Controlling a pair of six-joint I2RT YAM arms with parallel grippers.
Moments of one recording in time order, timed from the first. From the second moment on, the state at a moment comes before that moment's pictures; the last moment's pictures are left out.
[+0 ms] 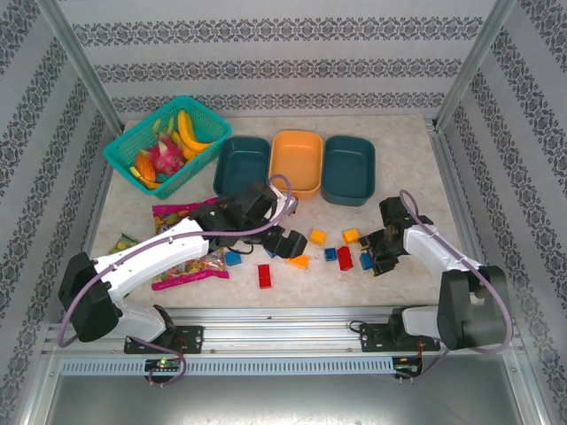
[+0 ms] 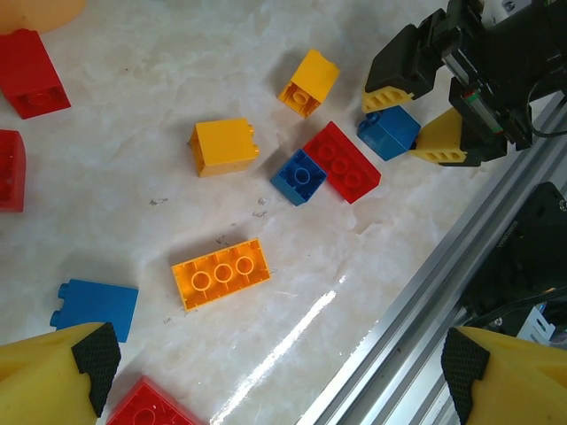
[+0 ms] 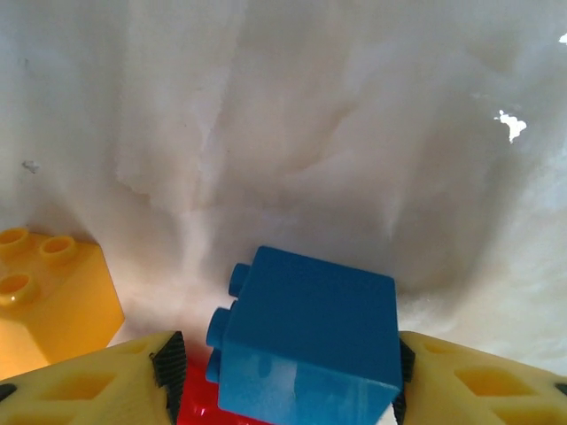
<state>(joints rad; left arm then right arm) -0.84 1.40 1.15 -0.61 0.21 -0.34 0.09 1.31 0.65 -0.75 -0.23 1.31</state>
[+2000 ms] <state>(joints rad) -0.53 1.53 1.37 -0.64 0.13 -0.66 0.11 2.32 2.12 -1.08 -0.16 0.81</state>
